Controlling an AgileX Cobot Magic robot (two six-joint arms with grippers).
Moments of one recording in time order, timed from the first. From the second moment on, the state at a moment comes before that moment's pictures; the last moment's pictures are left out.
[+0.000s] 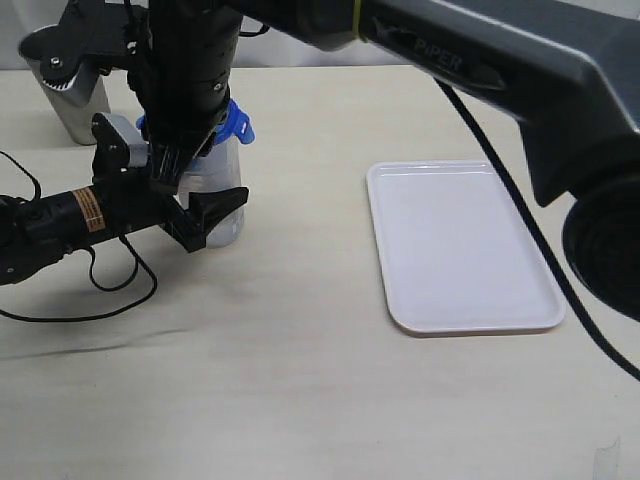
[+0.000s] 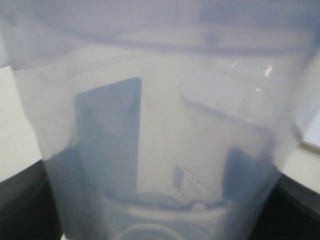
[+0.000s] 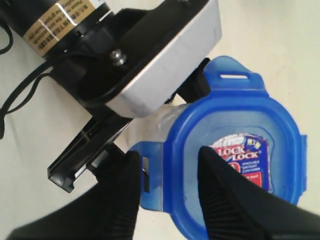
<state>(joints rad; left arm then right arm) -0.12 2.21 -0.78 0.89 -1.21 -0.22 0.85 2.21 -2.13 -0.11 1.15 -0.57</state>
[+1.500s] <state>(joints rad) -0.13 2.22 -0.79 0.87 -1.21 -0.21 0.92 2.16 -1.97 -0.33 1.00 -0.64</state>
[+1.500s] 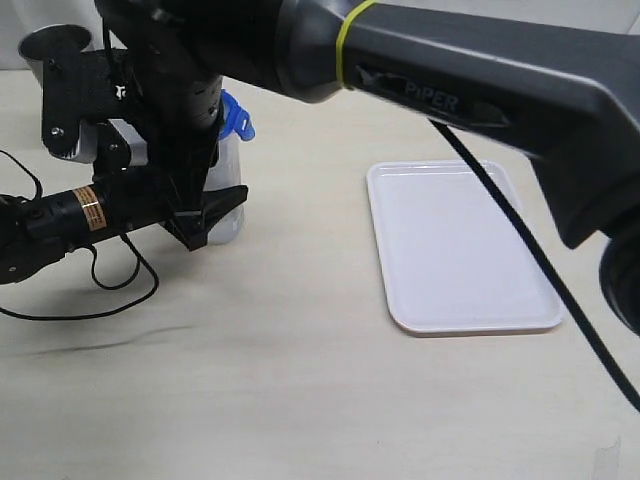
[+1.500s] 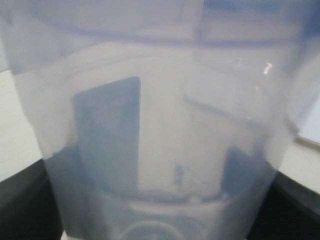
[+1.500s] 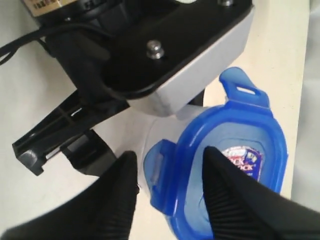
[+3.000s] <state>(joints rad) -0.13 2.21 -0.79 0.88 -1.22 -0.07 0.46 2.03 -1.69 0.76 1.00 -0.25</state>
